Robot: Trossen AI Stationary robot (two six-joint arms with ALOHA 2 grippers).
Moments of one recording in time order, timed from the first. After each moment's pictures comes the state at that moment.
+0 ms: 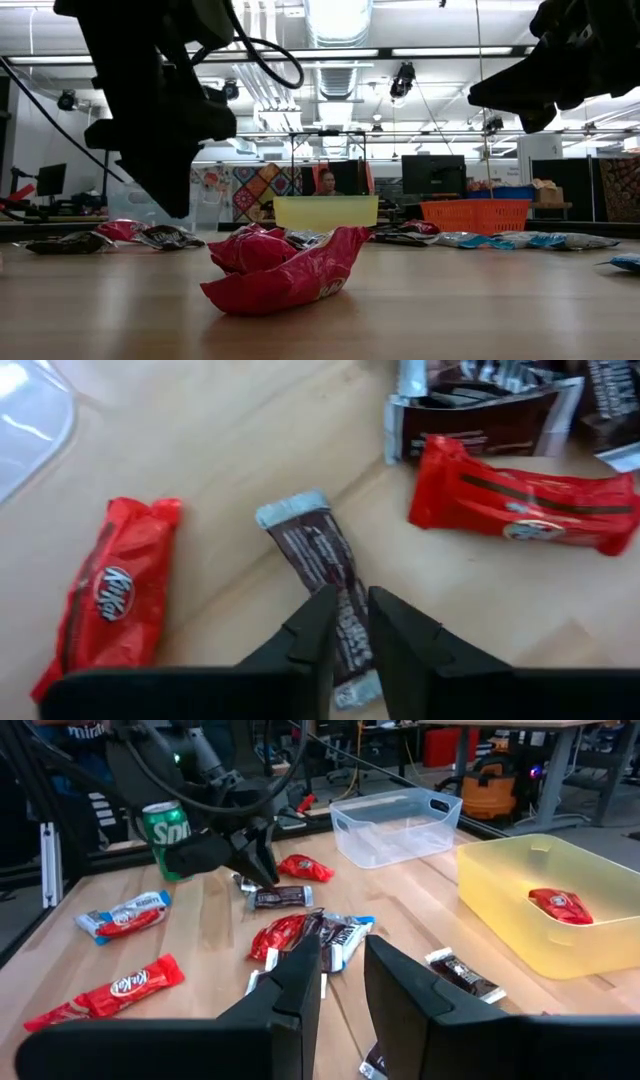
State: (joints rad) left arm -0.32 1.69 0.99 -0.77 -0.42 -1.21; right arm 0.45 0.99 0.17 0.63 0.65 0.23
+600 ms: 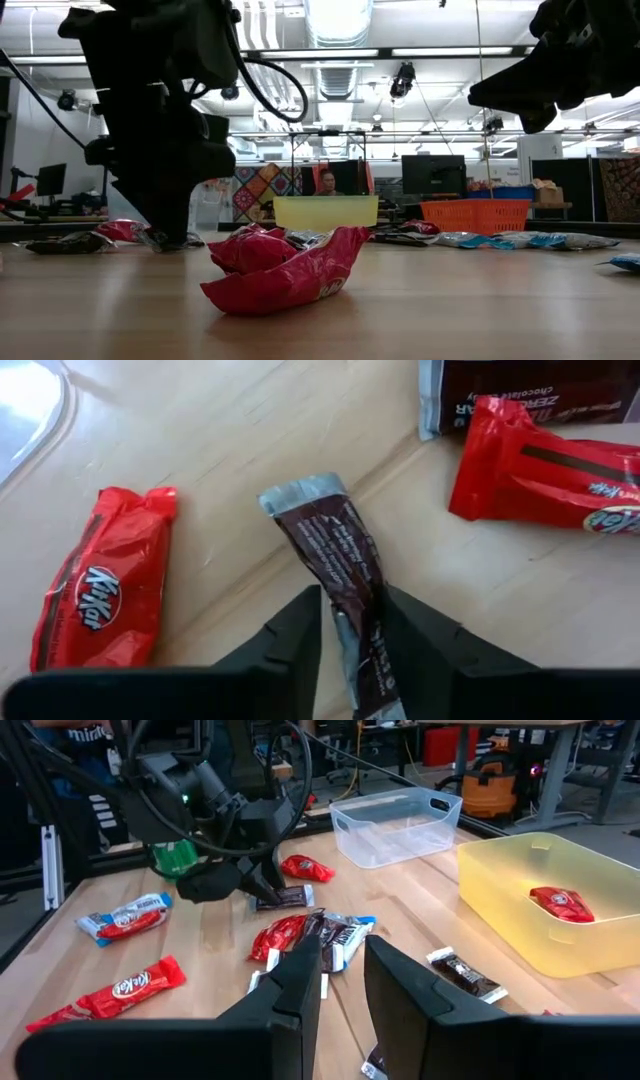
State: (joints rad) left arm -0.32 1.78 0.99 -0.76 -0.43 -1.21; right arm 0.45 0.99 0.17 0.63 0.65 0.24
